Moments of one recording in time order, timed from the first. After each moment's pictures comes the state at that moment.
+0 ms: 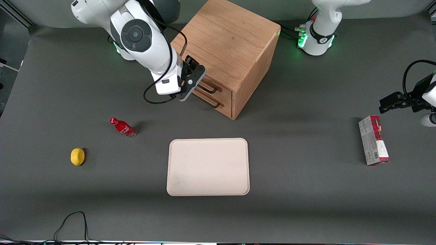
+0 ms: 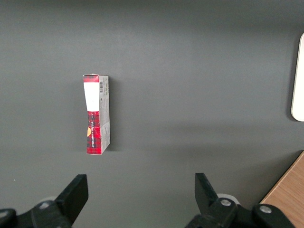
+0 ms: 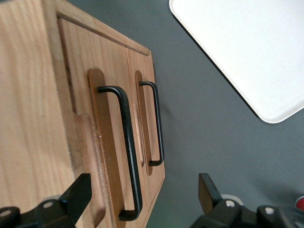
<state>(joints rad) 0.71 0.19 -0.07 -1.68 0.25 1.75 -0.27</state>
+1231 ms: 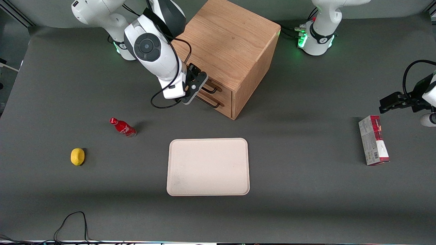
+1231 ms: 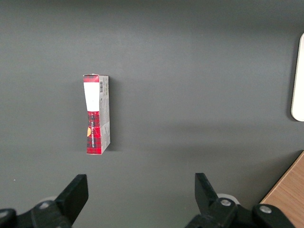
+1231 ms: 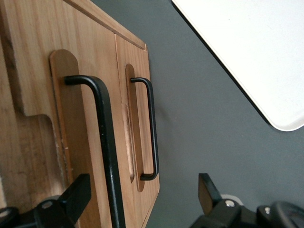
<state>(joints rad) 0.74 0.16 -0.08 -1.86 0.25 1.93 -0.31</state>
